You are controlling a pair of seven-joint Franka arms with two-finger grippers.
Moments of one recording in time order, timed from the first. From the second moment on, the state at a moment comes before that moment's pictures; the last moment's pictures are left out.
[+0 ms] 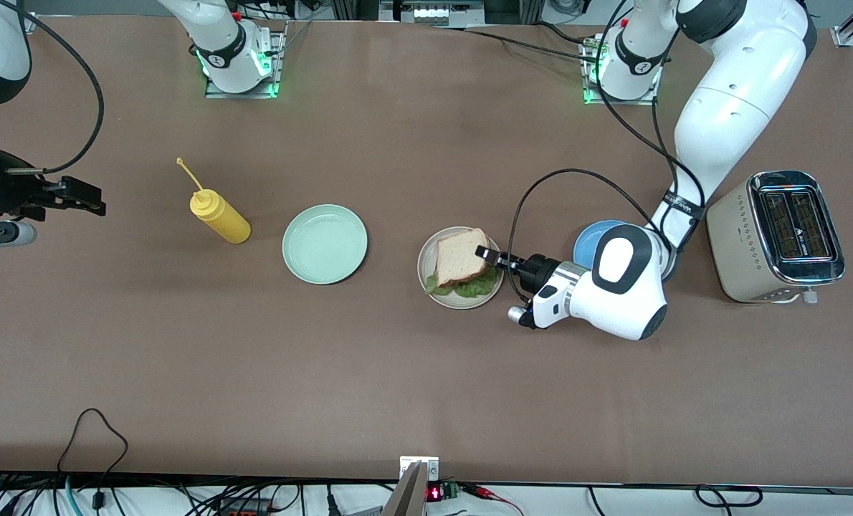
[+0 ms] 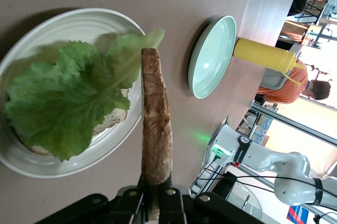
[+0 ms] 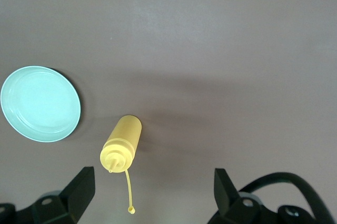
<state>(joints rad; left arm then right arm) 0.06 0.92 -0.51 -1.36 -0.63 1.81 0.14 -0.04 0.18 0.02 -1.51 -0.03 1.59 -0.13</state>
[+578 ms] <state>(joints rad) 0.07 0.97 -0.49 -1.36 -0.63 1.82 0.23 -0.04 0.18 0.02 -1.51 0.02 1.59 -0.12</state>
